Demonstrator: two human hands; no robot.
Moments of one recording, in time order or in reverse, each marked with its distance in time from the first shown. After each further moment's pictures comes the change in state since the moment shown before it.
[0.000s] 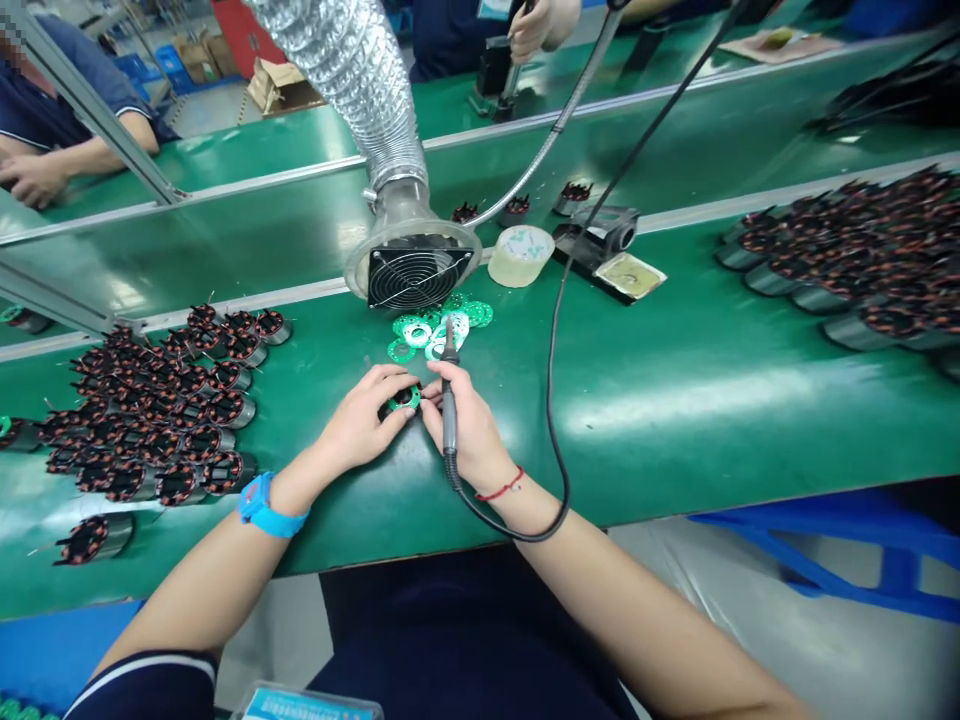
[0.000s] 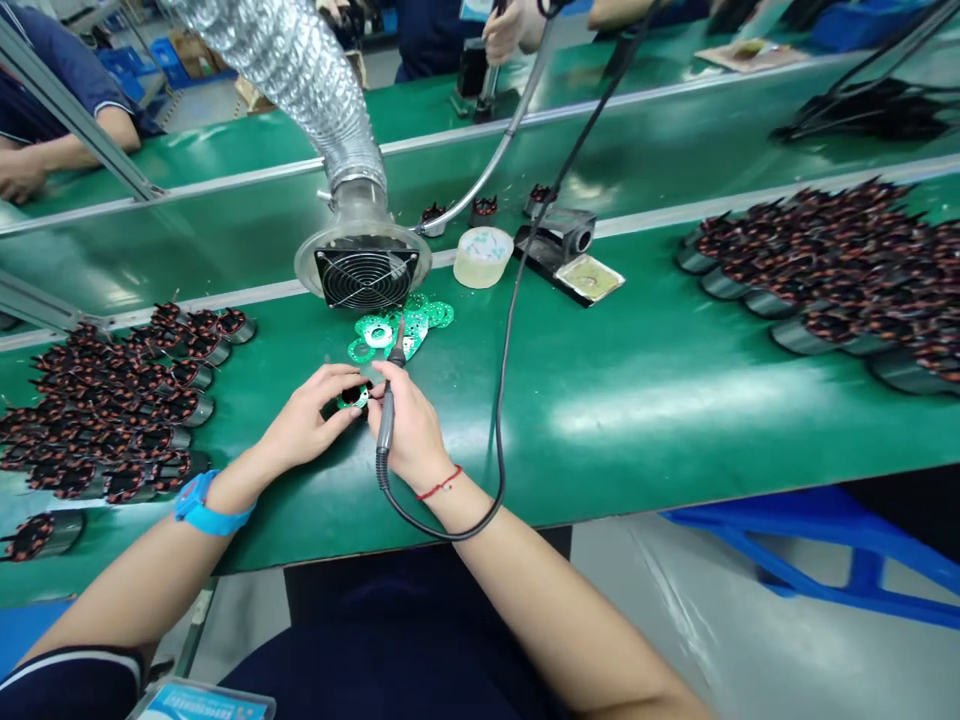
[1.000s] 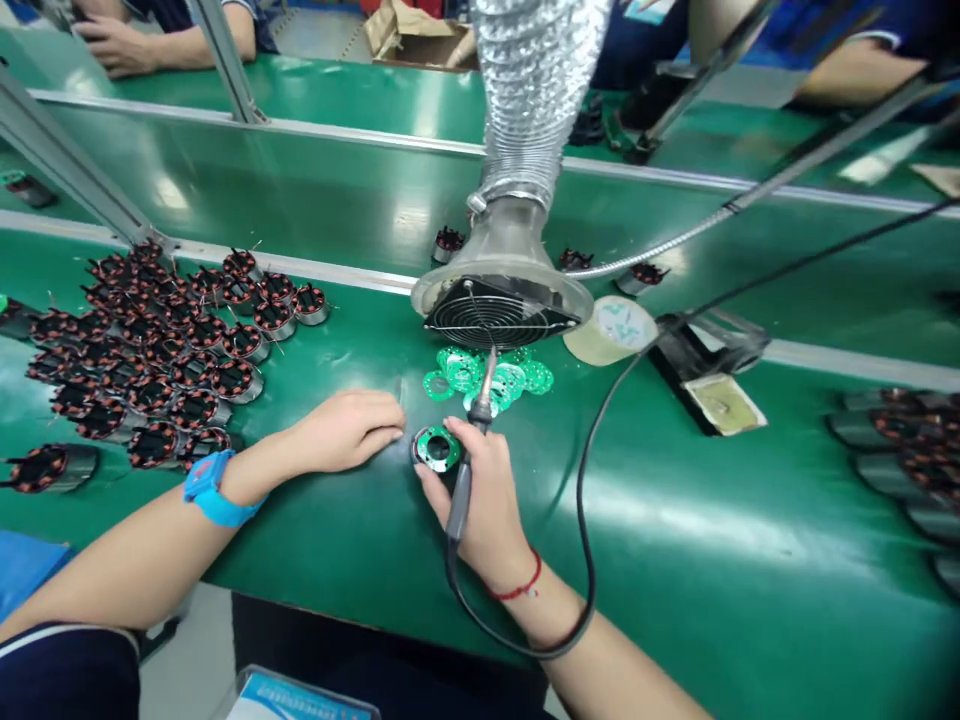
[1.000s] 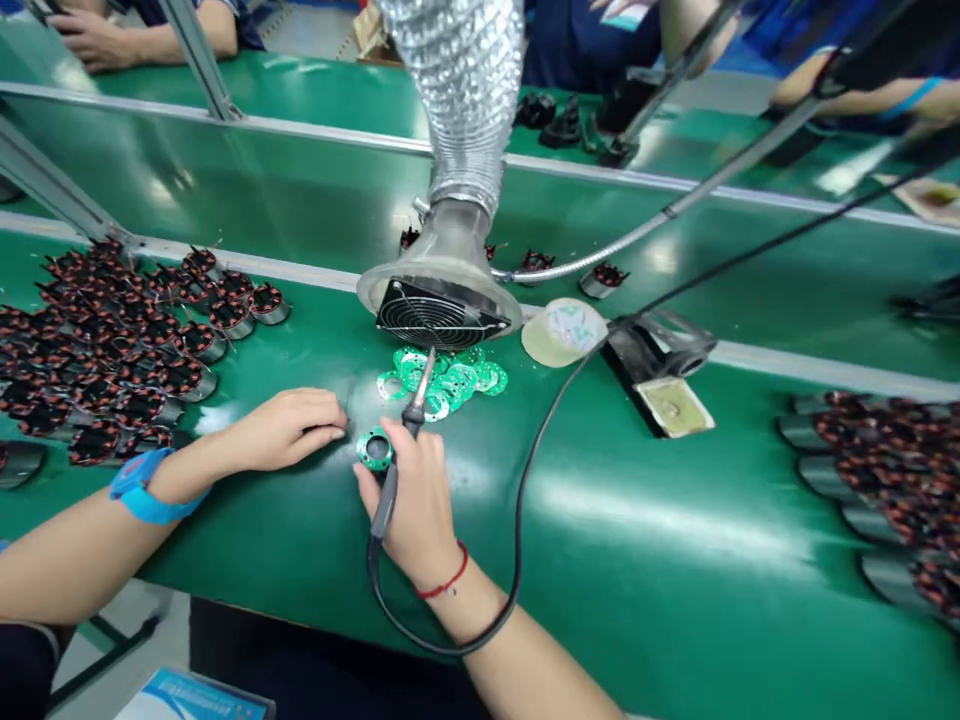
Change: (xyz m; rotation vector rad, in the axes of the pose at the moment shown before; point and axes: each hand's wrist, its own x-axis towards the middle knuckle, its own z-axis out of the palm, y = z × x) left_hand -0.002 -0.020 -0.025 0.091 -0.156 0.001; right_hand 0.010 0.004 -0.012 -0.300 -0.122 -0.324
